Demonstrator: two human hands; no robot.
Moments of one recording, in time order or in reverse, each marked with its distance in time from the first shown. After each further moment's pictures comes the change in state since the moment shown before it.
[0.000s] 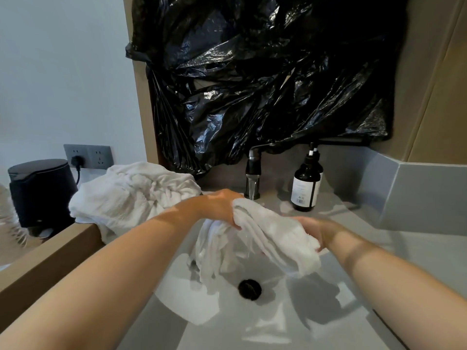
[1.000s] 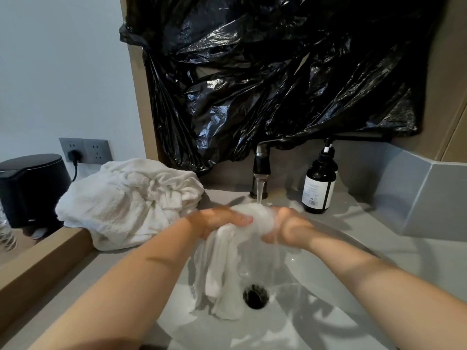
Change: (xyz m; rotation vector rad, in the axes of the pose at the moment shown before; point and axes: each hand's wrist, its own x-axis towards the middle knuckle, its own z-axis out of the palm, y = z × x) left_hand 0.025 -0.059 0.038 -0.938 -0.236 -0.250; right_hand 0.045 -0.021 0.038 -1.050 0.479 -0.443
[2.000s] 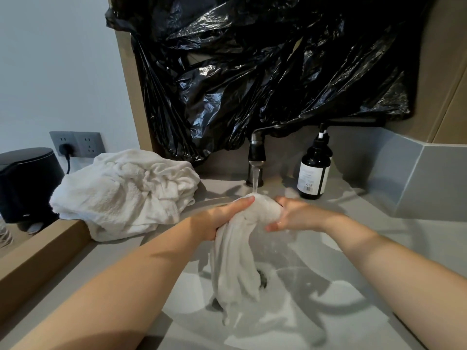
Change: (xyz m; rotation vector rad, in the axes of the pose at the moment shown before) left_hand -0.013 -0.006 0.037 -0.315 -0.074 0.133; right_hand -0.019 0.017 -0.020 0.193 -0.192 0.035
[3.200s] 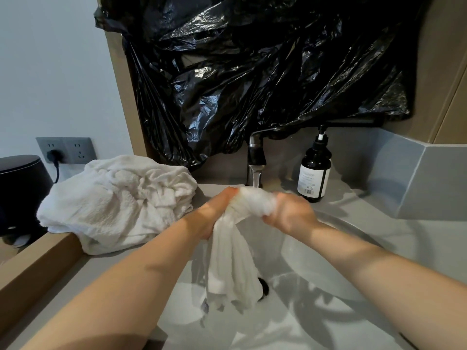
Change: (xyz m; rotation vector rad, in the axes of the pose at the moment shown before) left_hand 0.012 0.021 0.001 -0.047 0.427 0.049; right_hand 0.024 -0.020 0.022 -0.413 0.477 0.079
